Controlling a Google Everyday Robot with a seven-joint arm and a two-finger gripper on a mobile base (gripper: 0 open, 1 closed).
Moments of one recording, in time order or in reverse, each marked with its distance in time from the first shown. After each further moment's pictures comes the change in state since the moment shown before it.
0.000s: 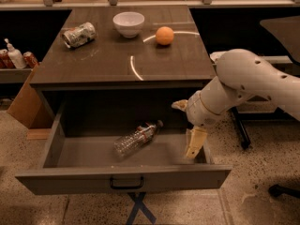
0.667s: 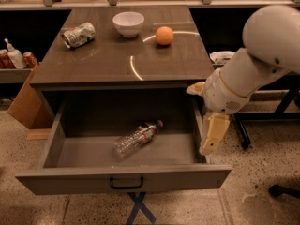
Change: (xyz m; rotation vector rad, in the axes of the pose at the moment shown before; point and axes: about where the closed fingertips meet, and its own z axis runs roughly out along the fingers) arm -0.022 0.027 -0.097 0.043 0.088 0.048
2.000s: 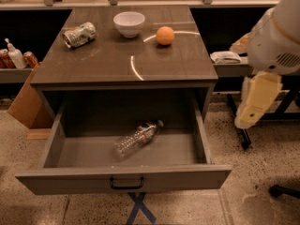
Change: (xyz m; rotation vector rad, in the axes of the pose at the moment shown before) arm 0.000 0.007 -0.147 0.191 0.207 0.154
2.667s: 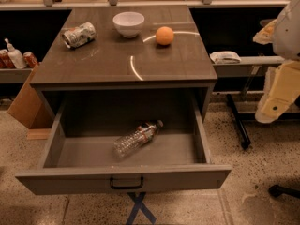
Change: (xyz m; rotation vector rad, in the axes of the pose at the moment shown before) arm 0.022 -0.002 -0.035 0.042 0.050 0.069
